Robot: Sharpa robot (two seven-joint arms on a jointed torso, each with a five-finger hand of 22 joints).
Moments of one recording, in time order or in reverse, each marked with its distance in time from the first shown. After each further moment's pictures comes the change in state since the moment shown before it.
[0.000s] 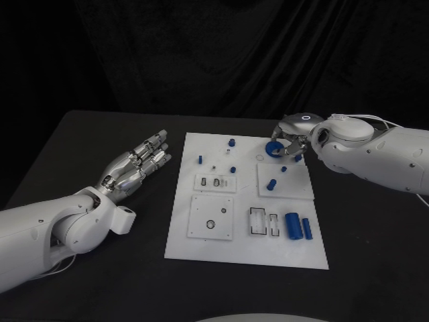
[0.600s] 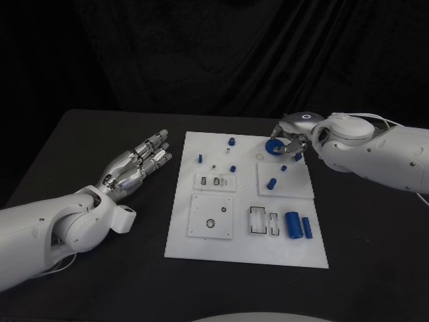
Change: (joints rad) left arm 0.000 0.001 0.000 -0.001 0.000 0.007 0.000; left_hand 0.000 0.000 0.003 0.003 0.000 0.009 0.009 0.000 0.001 0.000 0.000 0.000 0.000 0.000 0.000 0.000 0.000 0.000 0.000 0.000 0.000 0.001; right arm -0.001 0.001 0.001 -0.004 0.001 0.004 0.002; right_hand 0.040 0.033 0.028 -0.084 -0.001 -0.068 -0.003 -0.025 0.017 0.000 0.000 0.000 0.000 0.000 0.000 0.000 0.000 0.000 0.000 0.000 0.000 0.000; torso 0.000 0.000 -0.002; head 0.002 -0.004
